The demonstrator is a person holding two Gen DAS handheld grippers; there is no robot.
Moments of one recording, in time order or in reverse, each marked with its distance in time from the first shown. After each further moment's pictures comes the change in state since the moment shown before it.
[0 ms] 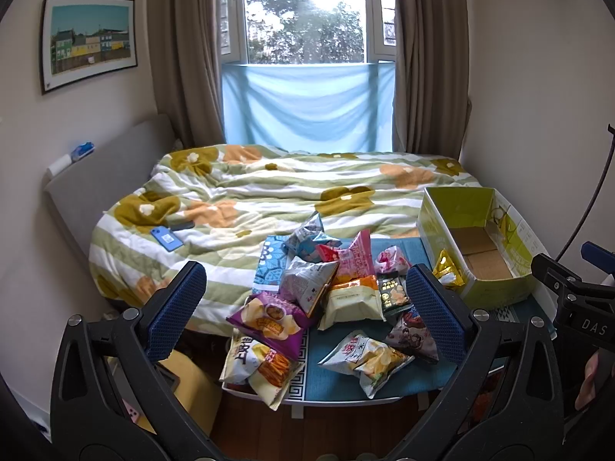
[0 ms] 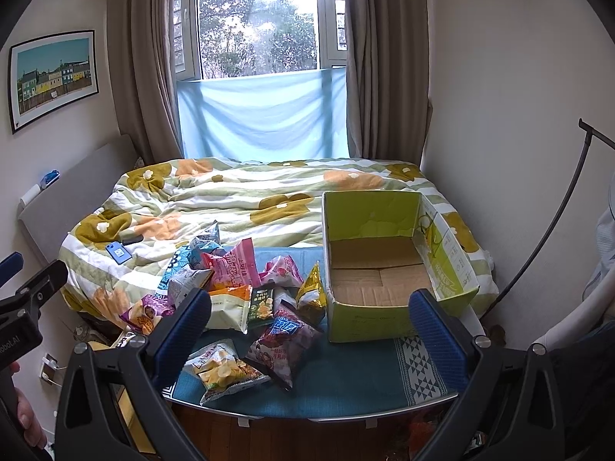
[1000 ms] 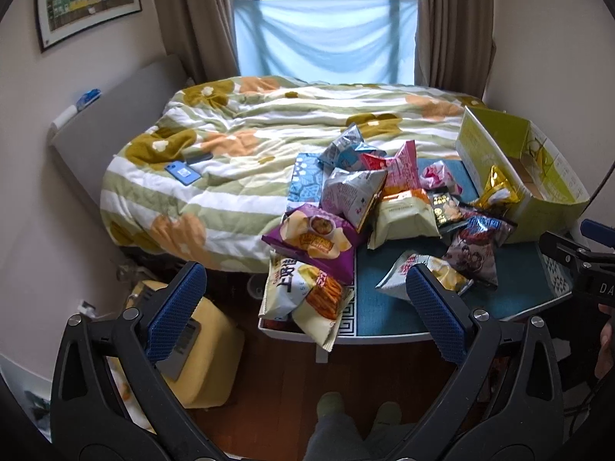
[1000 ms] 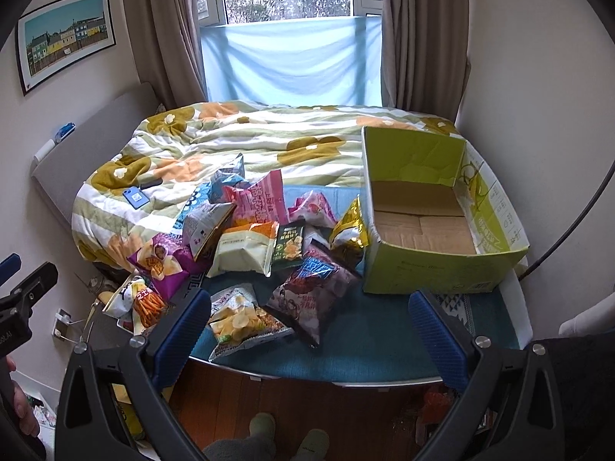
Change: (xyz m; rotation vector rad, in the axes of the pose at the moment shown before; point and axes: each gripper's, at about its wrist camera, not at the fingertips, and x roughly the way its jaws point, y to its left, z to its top) left arm 0.061 0.059 -0.079 0.024 0.257 0.050; right arm 0.055 0.033 -0.050 -0.051 0.241 0.122
